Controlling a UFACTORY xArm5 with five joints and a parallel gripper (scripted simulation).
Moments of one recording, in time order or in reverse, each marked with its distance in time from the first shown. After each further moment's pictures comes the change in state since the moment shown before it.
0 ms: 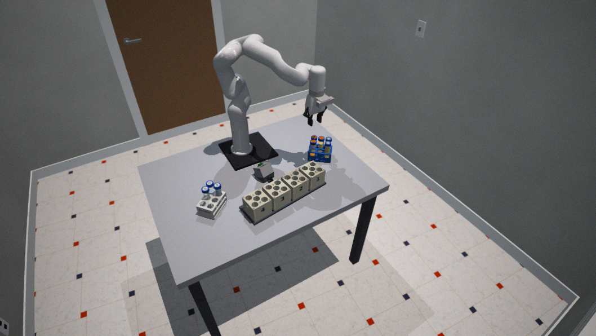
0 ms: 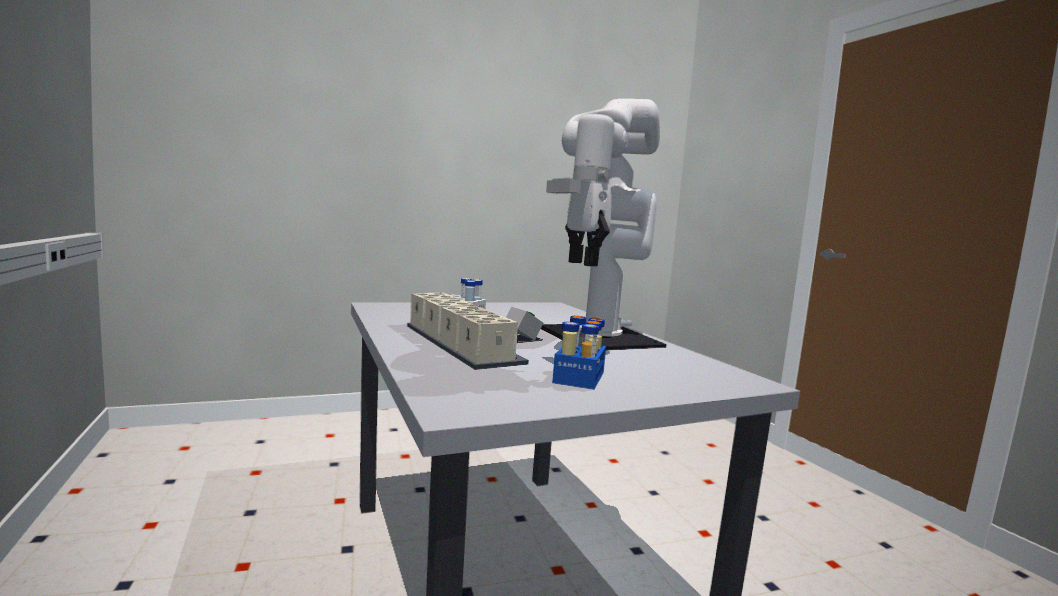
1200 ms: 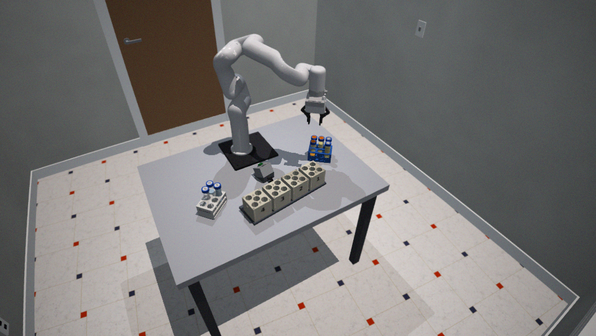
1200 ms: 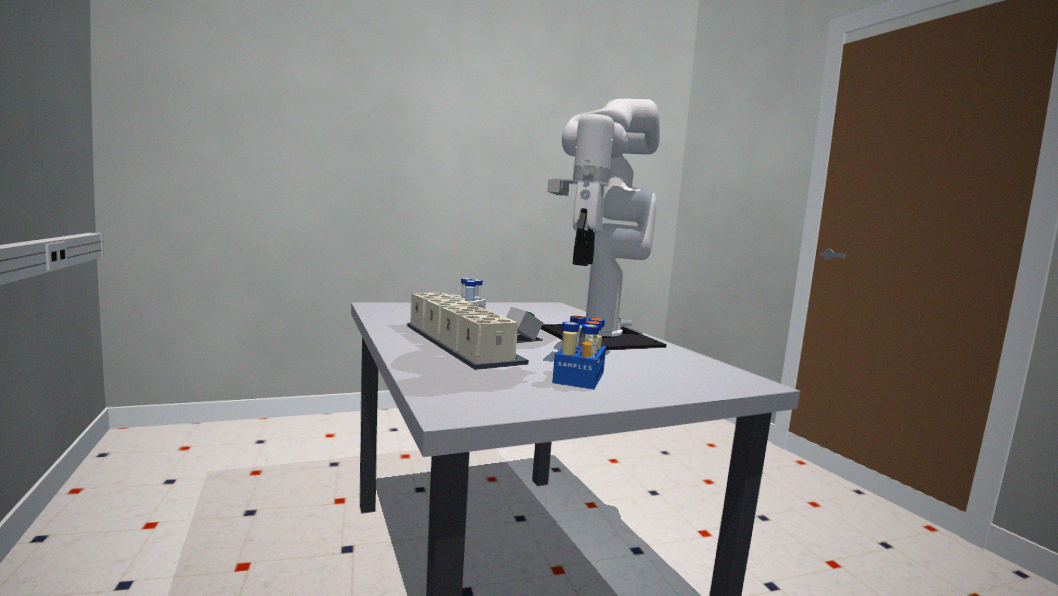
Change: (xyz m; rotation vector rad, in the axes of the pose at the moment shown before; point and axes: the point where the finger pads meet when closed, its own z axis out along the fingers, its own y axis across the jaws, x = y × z) arm 0.000 0.000 0.000 0.002 0.001 0.775
